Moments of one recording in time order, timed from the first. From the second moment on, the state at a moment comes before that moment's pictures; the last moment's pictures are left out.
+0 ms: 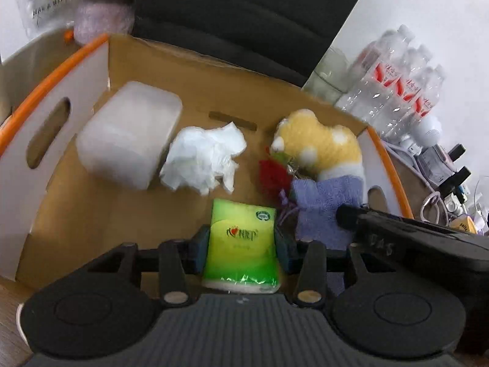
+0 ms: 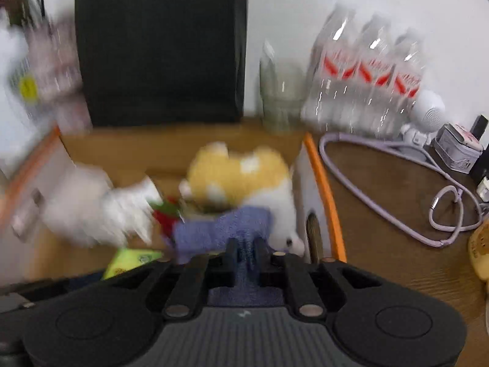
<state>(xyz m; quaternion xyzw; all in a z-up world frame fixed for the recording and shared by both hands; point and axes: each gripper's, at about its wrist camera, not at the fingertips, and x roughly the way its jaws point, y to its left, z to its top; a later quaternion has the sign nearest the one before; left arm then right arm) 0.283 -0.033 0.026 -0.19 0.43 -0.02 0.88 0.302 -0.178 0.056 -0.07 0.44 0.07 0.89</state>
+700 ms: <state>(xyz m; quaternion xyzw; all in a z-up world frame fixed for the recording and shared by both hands) 0.241 0.019 0.099 -0.09 0.43 -0.02 0.90 0.299 -0.182 0.057 -0.12 0.58 0.13 0.80</state>
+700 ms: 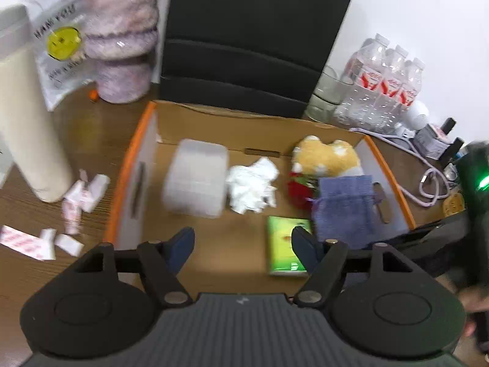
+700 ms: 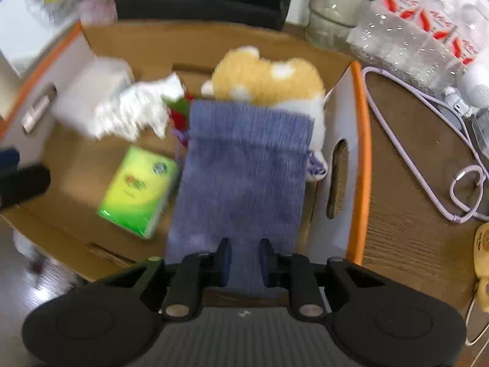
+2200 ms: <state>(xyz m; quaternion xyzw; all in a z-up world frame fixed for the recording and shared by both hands) -0.079 0.002 0.045 -0.01 0.27 0.01 0.96 -0.070 -0.242 0.055 -0.01 0.26 0.17 0.95</state>
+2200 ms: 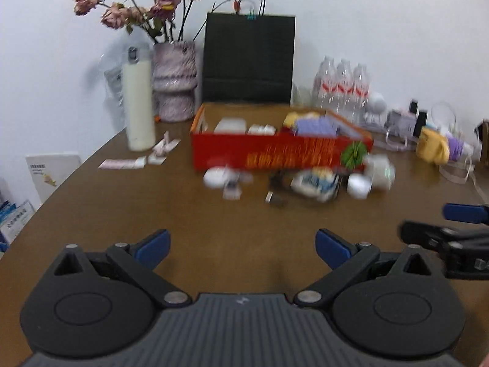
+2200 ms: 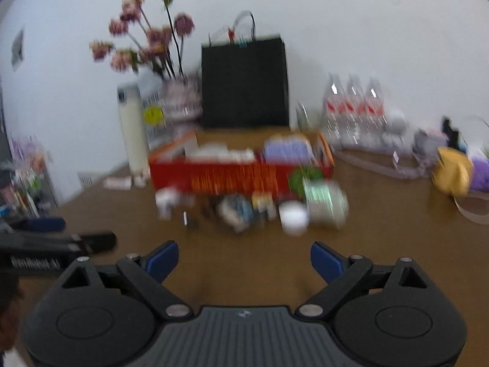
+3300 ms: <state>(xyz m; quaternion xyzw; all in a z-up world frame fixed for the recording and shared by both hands) 0.076 0.033 0.028 -0.01 0.30 -0.03 0.95 -0.008 -0.234 0.049 0.01 0.30 0.24 0.92</state>
